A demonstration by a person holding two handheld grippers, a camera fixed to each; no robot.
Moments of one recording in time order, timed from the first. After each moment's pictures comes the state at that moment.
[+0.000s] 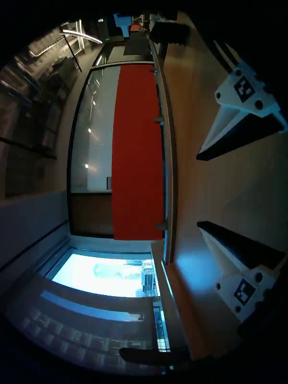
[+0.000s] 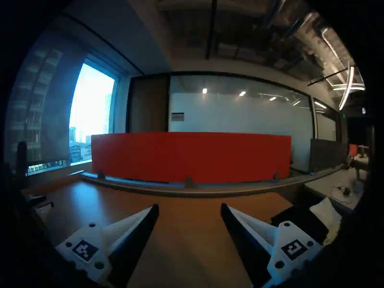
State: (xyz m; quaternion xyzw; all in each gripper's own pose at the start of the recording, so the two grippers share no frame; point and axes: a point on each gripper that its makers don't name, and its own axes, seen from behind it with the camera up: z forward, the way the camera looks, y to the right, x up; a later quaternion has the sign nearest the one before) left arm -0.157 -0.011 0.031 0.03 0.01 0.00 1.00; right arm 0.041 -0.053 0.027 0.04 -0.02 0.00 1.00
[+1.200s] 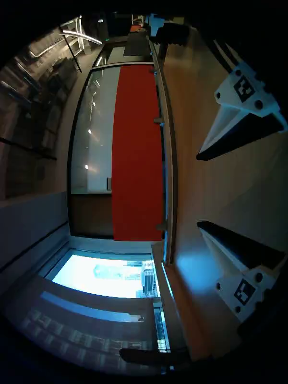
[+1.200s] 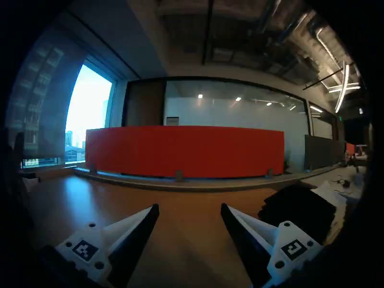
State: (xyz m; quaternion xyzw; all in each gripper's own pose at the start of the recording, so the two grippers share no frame) left arm -0.157 -0.011 0.032 0.02 0.01 0.00 1.00; right arm -0.035 -0.017 0.032 0.02 0.01 0.00 1.00
